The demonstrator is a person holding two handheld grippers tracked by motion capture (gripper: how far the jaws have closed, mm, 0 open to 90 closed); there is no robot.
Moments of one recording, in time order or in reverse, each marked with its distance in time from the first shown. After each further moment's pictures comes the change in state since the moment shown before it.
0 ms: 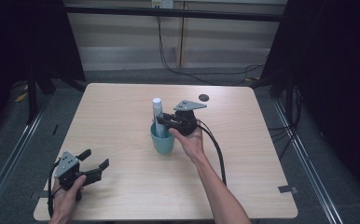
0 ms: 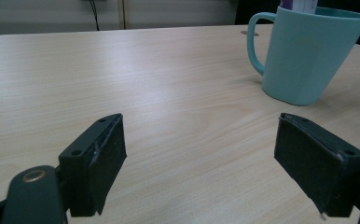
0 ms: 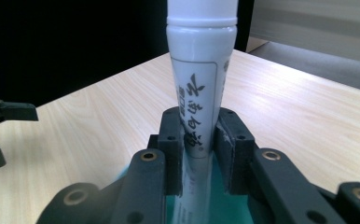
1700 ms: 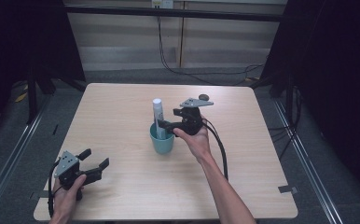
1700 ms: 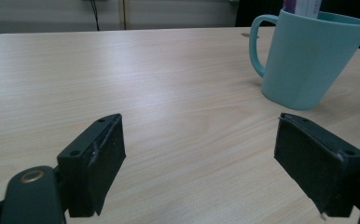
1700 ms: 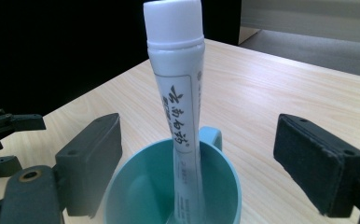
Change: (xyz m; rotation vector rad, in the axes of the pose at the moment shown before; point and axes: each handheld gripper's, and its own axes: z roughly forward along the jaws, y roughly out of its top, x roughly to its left) left arm 0.000 0.000 0.001 -0.005 -0.005 -0.009; right arm -0.002 0.009 -0.019 0.023 -0.032 0.089
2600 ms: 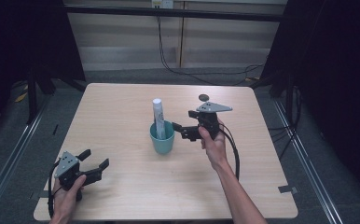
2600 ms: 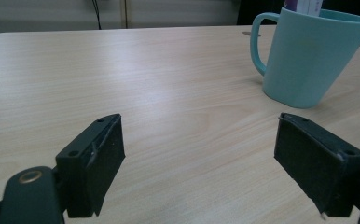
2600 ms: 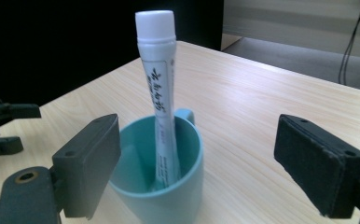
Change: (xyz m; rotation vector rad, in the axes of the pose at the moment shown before) left arm -0.001 0.000 -0.001 0.006 0.011 0.001; right arm -0.005 -0.006 -0.053 -0.023 -0.066 -0.033
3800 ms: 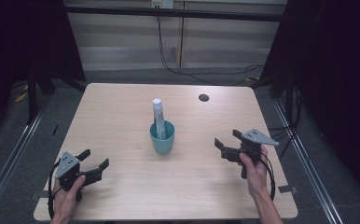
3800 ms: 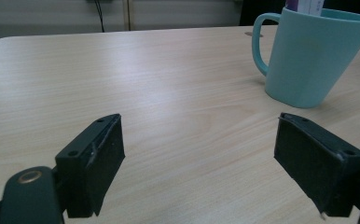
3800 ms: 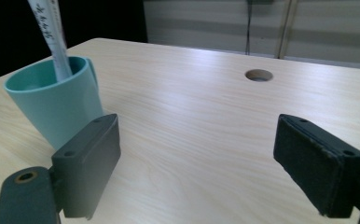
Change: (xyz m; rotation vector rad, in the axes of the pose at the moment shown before) left arm -0.002 0.000 -0.001 -0.005 0.011 0.017; right arm -0.040 -0.086 -0.101 -0.089 -0.292 0.060
